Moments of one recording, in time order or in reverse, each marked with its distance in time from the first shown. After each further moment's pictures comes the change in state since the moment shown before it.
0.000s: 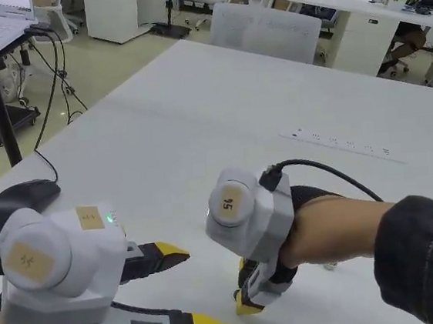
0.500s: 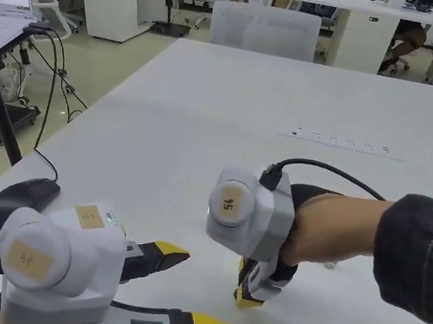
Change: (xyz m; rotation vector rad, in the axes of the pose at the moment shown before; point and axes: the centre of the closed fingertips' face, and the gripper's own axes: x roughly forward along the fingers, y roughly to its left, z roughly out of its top) left arm 0.001 0.000 -0.001 0.000 0.004 -0.001; right arm 0.001 0.000 0.000 -0.024 0.005 -0.008
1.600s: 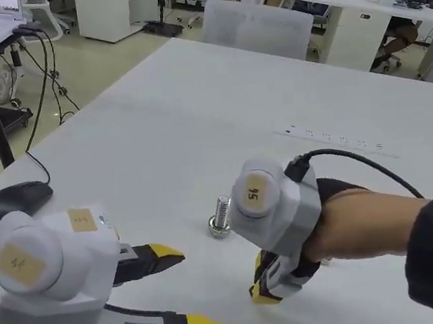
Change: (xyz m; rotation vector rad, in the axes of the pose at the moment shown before) left arm 0.002 -0.001 -0.001 0.003 0.010 -0.007; right arm -0.024 0.002 -0.026 0.082 -0.028 -0.013
